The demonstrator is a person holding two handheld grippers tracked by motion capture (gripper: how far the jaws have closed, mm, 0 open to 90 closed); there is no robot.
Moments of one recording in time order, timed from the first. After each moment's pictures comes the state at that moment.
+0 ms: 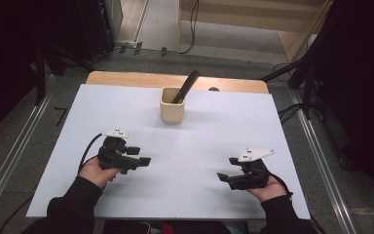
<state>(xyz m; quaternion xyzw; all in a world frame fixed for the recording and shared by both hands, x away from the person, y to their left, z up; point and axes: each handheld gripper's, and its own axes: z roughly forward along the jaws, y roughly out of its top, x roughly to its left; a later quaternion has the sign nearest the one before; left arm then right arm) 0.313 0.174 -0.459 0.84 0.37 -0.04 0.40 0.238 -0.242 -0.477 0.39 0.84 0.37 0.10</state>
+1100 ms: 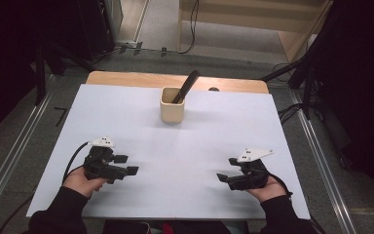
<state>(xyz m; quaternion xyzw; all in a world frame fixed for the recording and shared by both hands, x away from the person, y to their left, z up) 0.290 0.204 -0.459 0.84 0.38 -0.03 0.38 0.238 -0.241 -0.479 0.39 0.84 0.37 0.10</state>
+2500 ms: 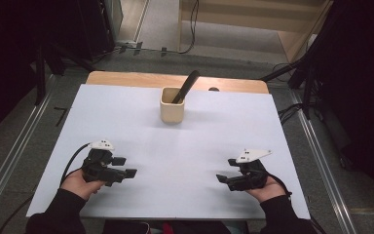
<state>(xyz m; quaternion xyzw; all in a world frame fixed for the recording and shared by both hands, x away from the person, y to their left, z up) 0.287 0.206 -0.462 0.85 0.38 -0.02 0.36 0.238 -0.239 -0.480 0.38 0.85 0.36 0.10</state>
